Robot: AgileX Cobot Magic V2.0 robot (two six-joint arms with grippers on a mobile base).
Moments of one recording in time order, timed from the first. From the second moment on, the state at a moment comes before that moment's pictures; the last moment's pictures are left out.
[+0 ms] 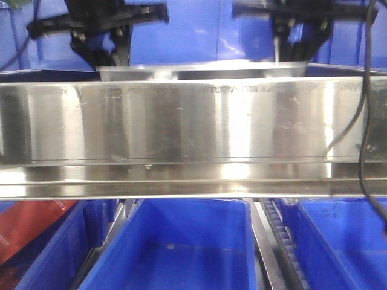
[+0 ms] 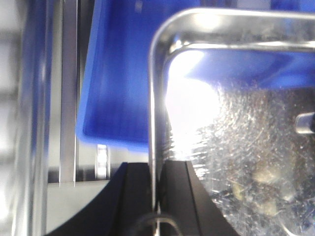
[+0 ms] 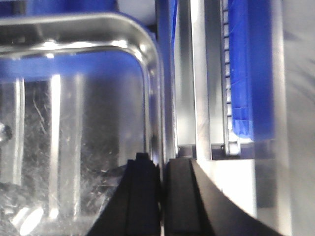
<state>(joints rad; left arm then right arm) -0.48 1.86 -1.74 0.11 1.13 -0.53 0.33 1.84 -1.74 0.00 1.22 0.44</state>
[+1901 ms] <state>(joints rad) -0.76 1.50 -1.73 0.48 1.24 -0.78 0.60 1.39 -1.60 -0.32 1.20 0.69</state>
